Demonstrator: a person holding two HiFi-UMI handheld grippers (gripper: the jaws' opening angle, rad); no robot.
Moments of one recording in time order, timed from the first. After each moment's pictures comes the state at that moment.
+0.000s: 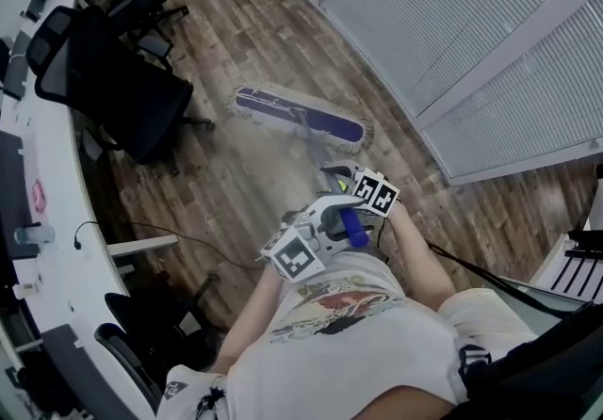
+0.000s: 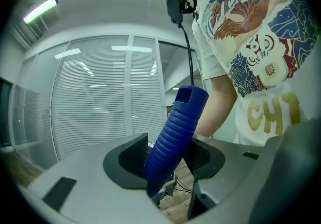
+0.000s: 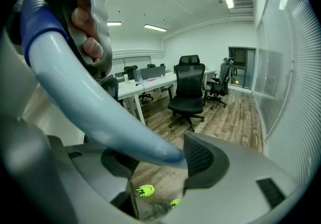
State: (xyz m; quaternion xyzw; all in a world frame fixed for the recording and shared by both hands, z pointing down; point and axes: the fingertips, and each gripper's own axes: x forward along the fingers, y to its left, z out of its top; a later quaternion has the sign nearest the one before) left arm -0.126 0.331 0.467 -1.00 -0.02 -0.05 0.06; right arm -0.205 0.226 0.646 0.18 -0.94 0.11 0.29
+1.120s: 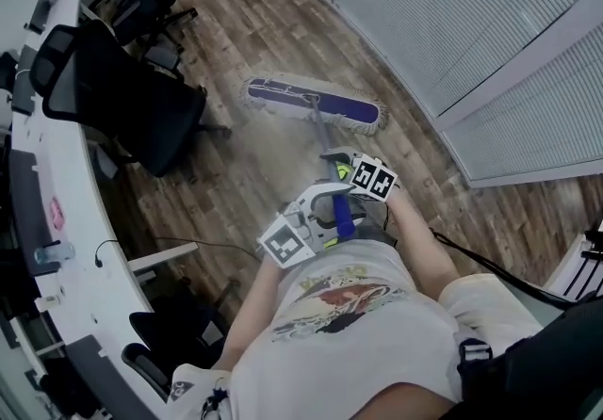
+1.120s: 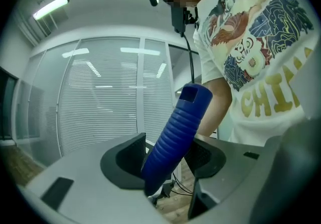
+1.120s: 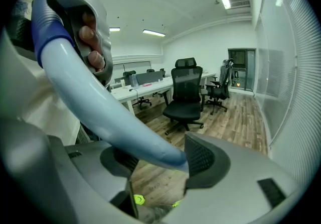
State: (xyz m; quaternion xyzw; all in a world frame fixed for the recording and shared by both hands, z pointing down) left arm -0.146 0.200 0.489 -1.00 -0.01 -0.05 0.05; right arm -0.221 0.092 0.659 0.17 -0.95 0.11 0.26
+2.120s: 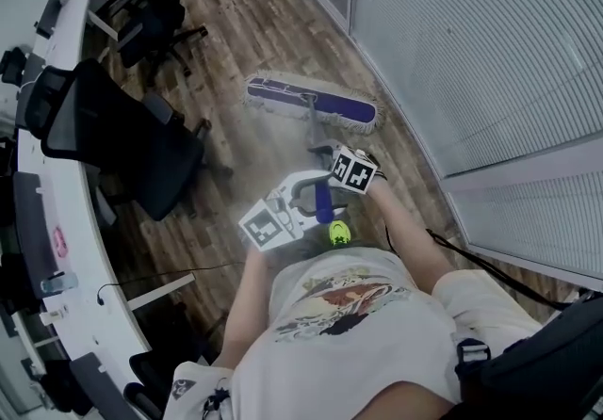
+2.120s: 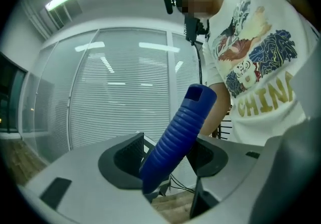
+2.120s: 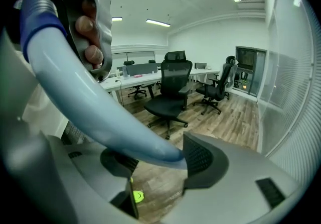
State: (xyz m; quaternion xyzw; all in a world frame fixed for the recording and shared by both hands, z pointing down) left arm -0.039 -0.165 0.499 -1.00 0.03 -0.05 0.04; right arm -0.126 -0.263 0.663 0.12 -0.94 0.07 0.30
